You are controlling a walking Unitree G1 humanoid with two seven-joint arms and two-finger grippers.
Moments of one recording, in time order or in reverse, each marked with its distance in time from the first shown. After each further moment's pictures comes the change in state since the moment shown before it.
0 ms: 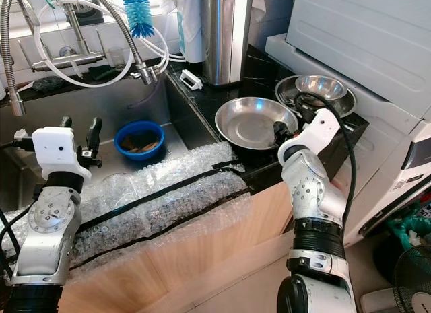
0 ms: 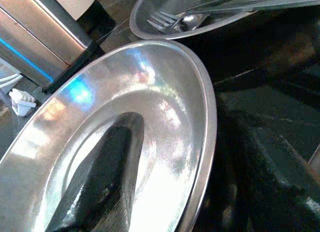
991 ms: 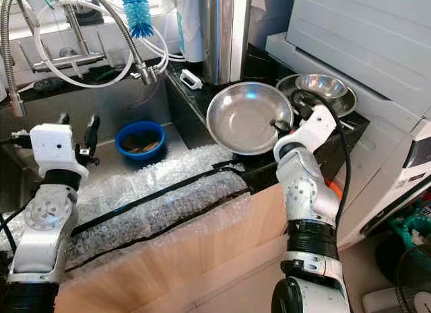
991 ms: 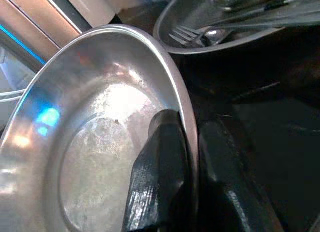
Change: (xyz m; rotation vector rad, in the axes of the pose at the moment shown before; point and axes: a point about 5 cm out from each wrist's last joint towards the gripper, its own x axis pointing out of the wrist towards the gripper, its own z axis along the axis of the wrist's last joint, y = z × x) left arm 0.004 0.002 0.005 0.027 -0.021 -0.012; right arm -0.002 0.013 0.001 0.002 -0.080 0.049
